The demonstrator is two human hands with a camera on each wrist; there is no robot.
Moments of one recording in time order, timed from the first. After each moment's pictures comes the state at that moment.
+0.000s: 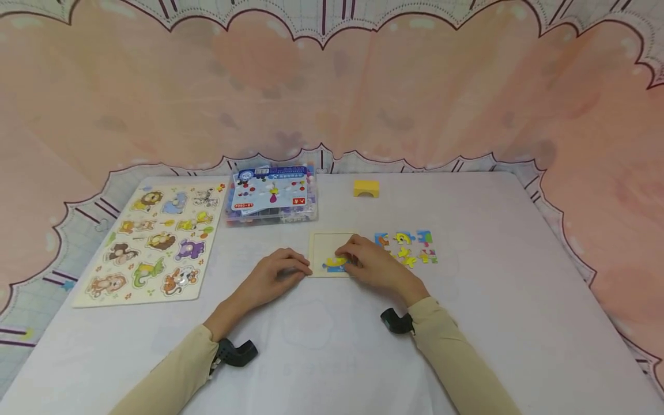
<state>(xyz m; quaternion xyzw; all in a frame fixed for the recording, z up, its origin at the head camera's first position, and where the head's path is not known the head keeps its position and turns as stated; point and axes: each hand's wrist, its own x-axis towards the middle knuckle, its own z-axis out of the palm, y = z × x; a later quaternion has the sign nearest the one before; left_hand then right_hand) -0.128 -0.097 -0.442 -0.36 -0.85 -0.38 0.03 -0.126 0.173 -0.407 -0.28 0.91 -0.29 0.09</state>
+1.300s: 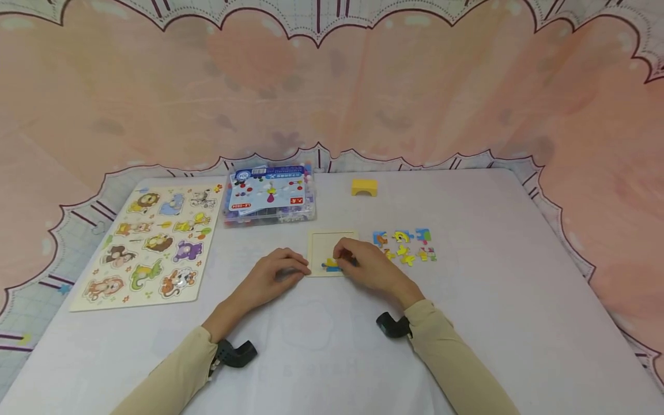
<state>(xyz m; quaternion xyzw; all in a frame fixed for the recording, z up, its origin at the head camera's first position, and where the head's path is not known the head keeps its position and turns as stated) -0.127 -0.098 -0.441 -0.37 -0.84 -0.38 0.04 -0.122 0.164 -0.411 -0.23 0.89 -0.39 0.09</state>
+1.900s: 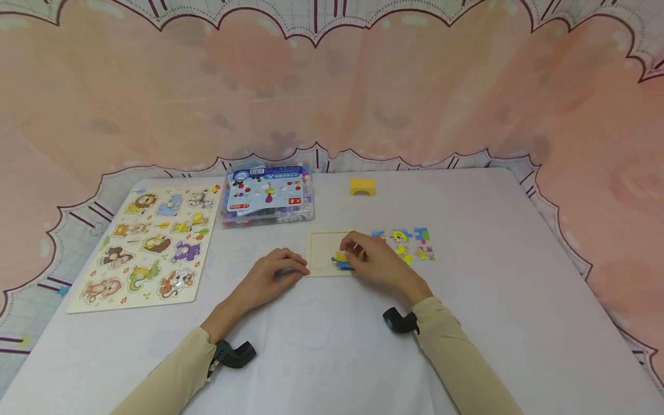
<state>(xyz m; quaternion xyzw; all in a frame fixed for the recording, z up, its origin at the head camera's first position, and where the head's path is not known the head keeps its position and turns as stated) -0.127 -0.098 -0.439 -0.36 -0.85 -0.38 0.02 -0.122 0.180 -0.400 -0.23 0.89 -0.40 0.07</state>
